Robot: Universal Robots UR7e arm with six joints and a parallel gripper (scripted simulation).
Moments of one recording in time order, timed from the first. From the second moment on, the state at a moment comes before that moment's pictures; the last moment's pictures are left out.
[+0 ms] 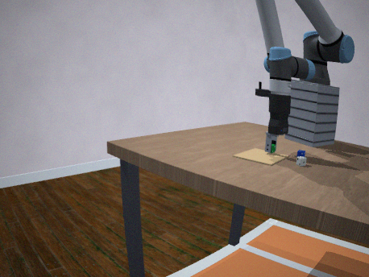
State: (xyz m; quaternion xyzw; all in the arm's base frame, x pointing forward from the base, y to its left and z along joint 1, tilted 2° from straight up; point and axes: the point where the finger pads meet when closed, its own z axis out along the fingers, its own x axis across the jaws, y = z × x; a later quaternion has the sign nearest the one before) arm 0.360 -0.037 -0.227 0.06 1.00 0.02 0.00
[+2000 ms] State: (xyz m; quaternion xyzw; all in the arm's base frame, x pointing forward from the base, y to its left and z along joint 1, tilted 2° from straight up) arm 0.360 -0.037 -0.231 0.06 1.00 0.02 0.00
